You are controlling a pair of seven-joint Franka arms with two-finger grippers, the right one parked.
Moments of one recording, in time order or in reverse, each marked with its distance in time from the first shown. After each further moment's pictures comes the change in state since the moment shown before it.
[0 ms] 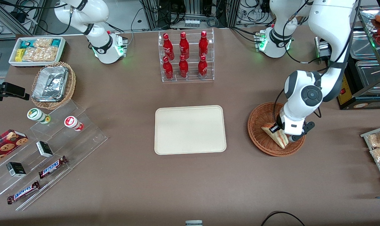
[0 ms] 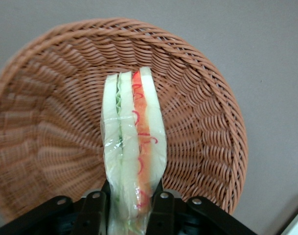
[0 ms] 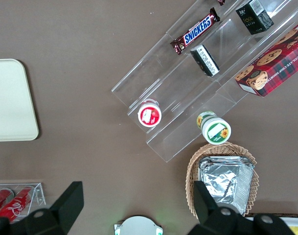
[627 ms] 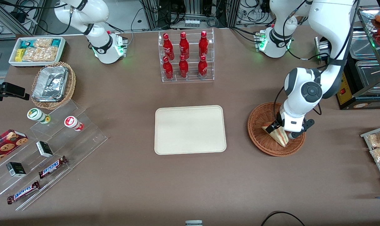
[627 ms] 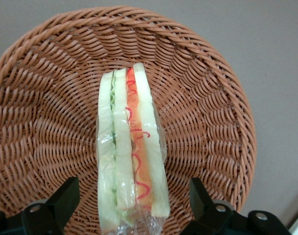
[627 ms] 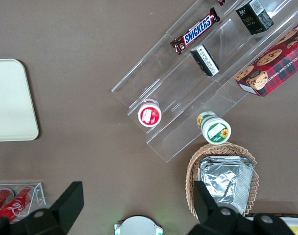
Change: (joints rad) arm 0.002 -0.003 0.001 -0.106 -0.028 0.159 0.014
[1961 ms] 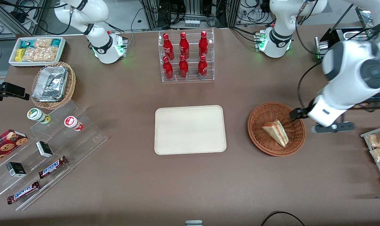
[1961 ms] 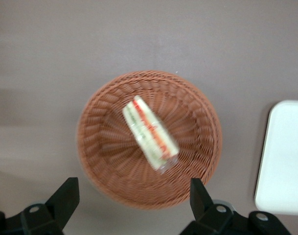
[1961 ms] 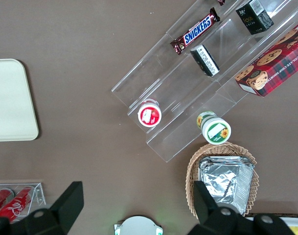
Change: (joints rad) arm 0.041 -0.136 0.001 0.296 0.002 -0.474 0.519
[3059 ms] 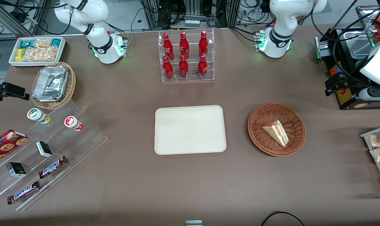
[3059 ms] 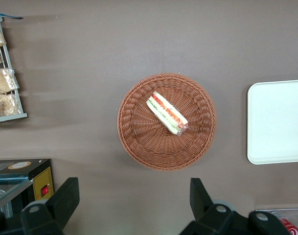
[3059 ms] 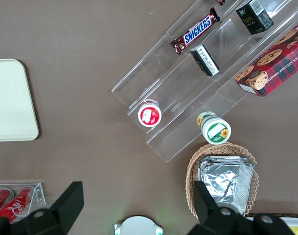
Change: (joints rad) arm 0.082 -0.118 0.012 0.373 0.000 -0.459 0.265
